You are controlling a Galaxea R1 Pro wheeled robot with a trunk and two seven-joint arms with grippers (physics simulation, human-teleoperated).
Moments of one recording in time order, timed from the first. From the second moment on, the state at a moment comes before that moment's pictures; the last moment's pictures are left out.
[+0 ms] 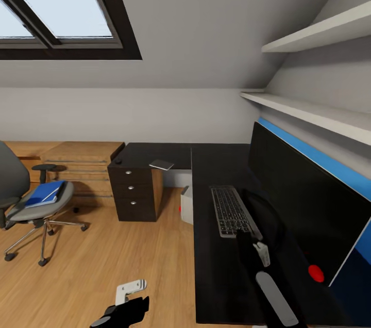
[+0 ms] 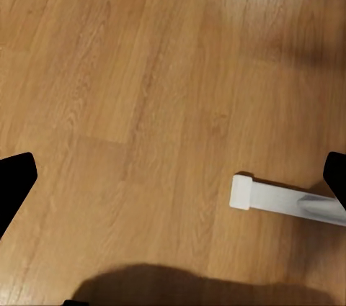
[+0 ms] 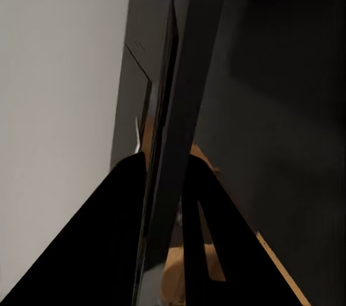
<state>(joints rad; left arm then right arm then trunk) 0.01 -0.09 -0.14 -1.36 0.31 0.57 0.33 -0.29 0.03 0.10 -1.04 -1.41 -0.12 -0.02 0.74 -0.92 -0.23</state>
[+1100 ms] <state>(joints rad) 0.01 -0.09 -0.14 -1.36 0.31 0.57 0.33 -0.29 0.04 0.10 -1.02 -1.41 -0.13 -0.06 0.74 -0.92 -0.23</state>
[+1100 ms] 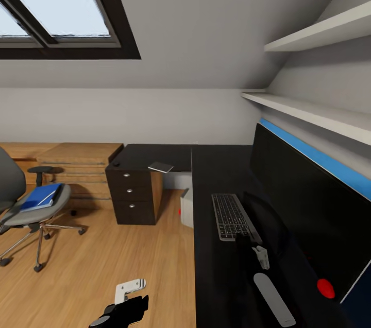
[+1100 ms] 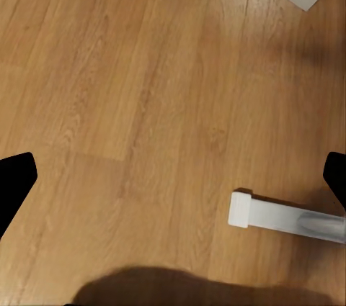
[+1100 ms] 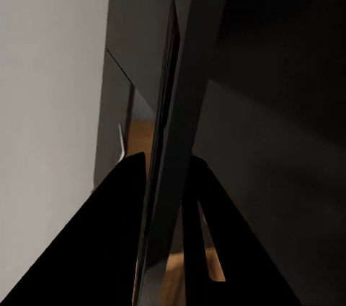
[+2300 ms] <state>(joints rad) 0.01 -0.09 -0.07 -1.44 0.34 0.57 0.34 -0.29 0.04 0.10 -1.02 -1.41 -0.13 -0.06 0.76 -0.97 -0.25</state>
